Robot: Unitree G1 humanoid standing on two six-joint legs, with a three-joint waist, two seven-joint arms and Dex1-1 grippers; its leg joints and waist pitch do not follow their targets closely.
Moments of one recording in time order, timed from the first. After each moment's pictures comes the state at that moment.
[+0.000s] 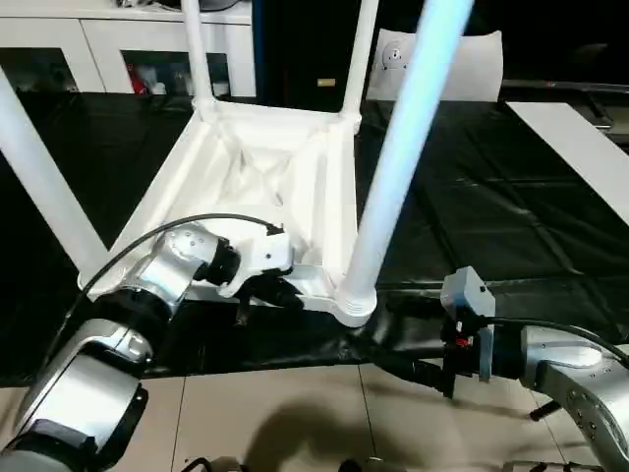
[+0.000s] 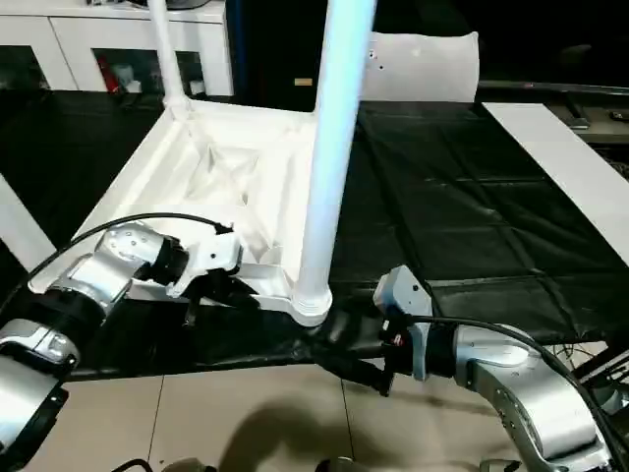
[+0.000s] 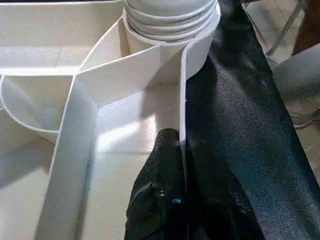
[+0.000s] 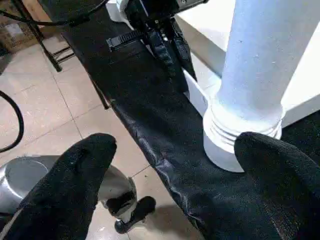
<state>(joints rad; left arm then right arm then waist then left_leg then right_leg) -0.78 0.41 -0.40 0.85 0.08 -0.13 -1.36 -0.04 -0.60 0.13 -0.30 0.42 0.54 0.94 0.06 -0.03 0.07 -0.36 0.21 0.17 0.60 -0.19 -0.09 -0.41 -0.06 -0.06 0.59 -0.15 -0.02</state>
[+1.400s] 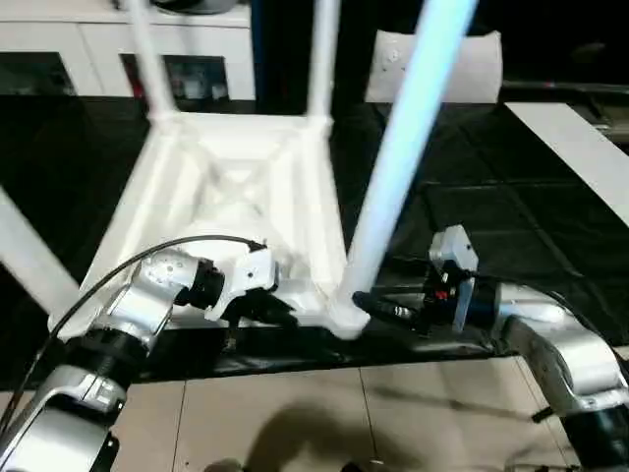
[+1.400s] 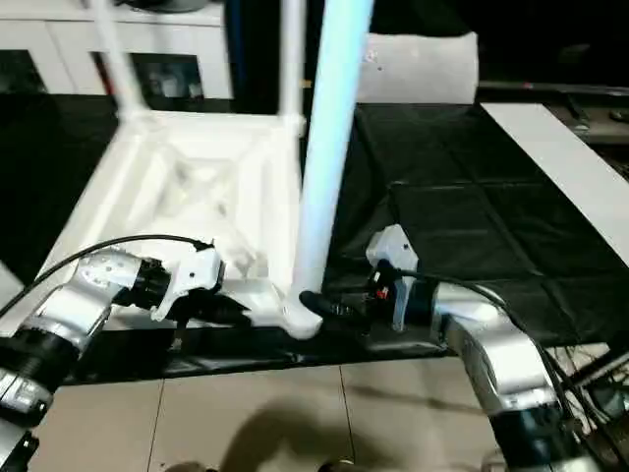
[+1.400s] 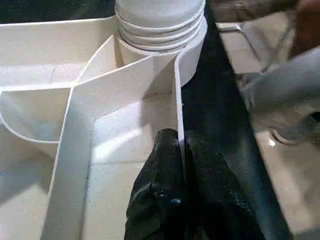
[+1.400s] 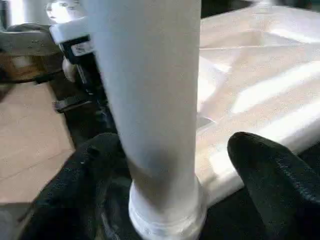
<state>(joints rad) -0.59 0.46 -0.35 0.59 0.01 -0.08 -1.40 -0.28 -0.47 0.15 0.06 0.40 0.34 1.04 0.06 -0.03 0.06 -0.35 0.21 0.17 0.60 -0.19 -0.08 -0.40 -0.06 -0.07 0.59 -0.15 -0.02</state>
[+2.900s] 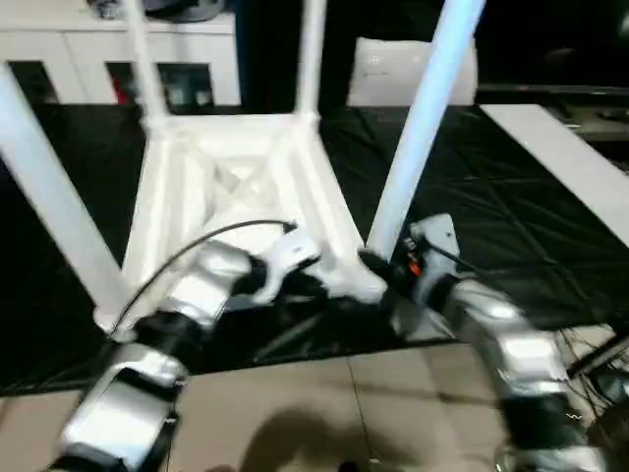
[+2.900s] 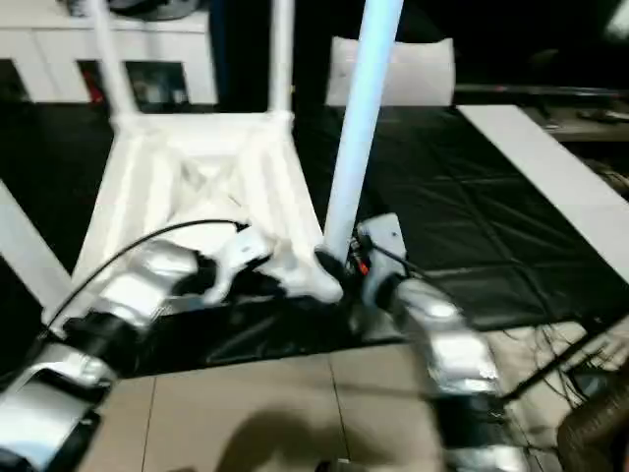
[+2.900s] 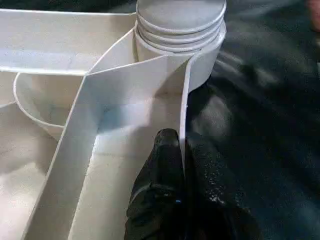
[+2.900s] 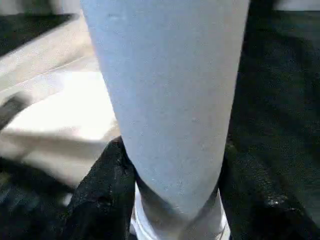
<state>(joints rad) -0.70 0.18 -0.28 0.70 0.13 0.26 -0.90 -0.37 -0.07 0.01 0.23 0.17 0.41 0.34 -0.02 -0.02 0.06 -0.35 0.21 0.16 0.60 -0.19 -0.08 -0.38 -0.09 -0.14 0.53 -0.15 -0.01</state>
